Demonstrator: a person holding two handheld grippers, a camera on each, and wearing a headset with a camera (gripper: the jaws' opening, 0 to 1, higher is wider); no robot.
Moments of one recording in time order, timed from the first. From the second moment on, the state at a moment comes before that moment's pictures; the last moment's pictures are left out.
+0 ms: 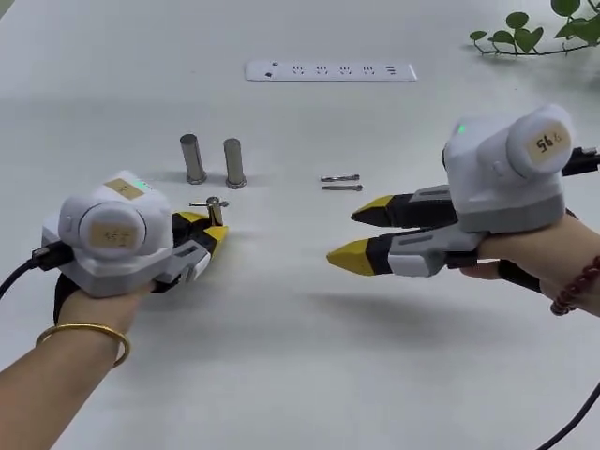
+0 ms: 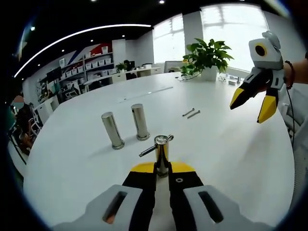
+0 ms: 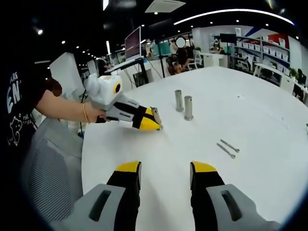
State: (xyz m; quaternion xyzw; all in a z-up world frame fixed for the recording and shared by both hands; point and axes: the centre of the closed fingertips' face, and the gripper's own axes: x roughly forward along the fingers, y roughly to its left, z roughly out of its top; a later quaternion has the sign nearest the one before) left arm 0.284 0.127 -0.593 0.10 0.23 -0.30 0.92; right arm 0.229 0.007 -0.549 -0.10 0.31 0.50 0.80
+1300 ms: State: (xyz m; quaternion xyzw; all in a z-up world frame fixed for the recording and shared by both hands) left arm 0.271 0.141 -0.564 0.05 0.23 -0.29 0.93; right arm 0.248 0.023 -0.525 -0.01 0.28 0.48 0.83
